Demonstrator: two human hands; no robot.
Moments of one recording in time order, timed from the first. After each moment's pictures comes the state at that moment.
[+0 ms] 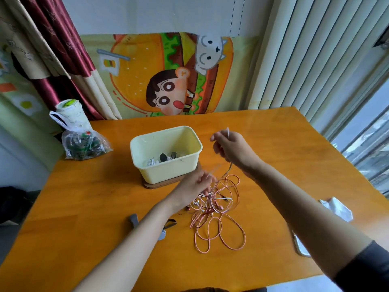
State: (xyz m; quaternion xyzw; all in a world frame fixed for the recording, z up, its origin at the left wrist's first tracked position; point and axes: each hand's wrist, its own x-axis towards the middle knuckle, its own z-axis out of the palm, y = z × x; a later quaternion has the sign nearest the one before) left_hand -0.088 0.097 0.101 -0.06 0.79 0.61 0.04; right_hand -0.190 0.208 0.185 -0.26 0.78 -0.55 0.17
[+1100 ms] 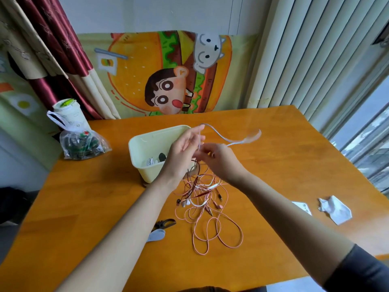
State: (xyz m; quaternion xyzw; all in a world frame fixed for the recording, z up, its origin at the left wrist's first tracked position) left_hand -0.106 0.088 0.158 -0.06 0.71 0.68 -0.17; right_hand -0.172 0.199 0.160 -0.38 0.82 -0.43 0.09
